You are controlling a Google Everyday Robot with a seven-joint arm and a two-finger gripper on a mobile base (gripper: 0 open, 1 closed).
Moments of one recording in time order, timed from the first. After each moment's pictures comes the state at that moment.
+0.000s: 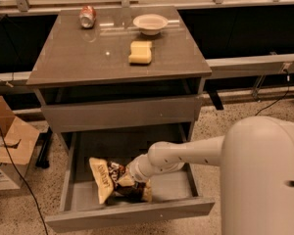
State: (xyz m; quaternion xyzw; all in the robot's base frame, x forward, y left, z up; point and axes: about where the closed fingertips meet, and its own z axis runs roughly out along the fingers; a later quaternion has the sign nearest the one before) arm 0.554 0.081 0.418 -0.51 0.79 0.24 0.24
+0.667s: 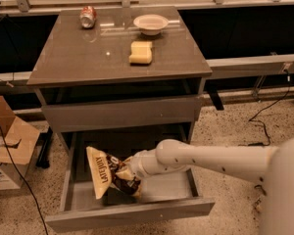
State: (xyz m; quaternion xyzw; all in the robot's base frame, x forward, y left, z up) arm 0.547 0.090 0.479 -0.51 0.75 0.28 0.31
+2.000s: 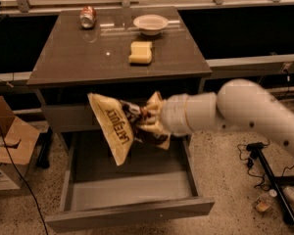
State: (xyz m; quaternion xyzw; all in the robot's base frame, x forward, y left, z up) arm 0.521 0.004 0.802 -0.62 0.61 0.18 0.47
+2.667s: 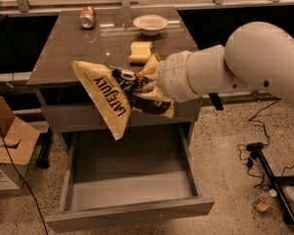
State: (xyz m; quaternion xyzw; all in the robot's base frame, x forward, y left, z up) arm 0.529 0.008 0.911 -0.66 0.56 0.10 0.48
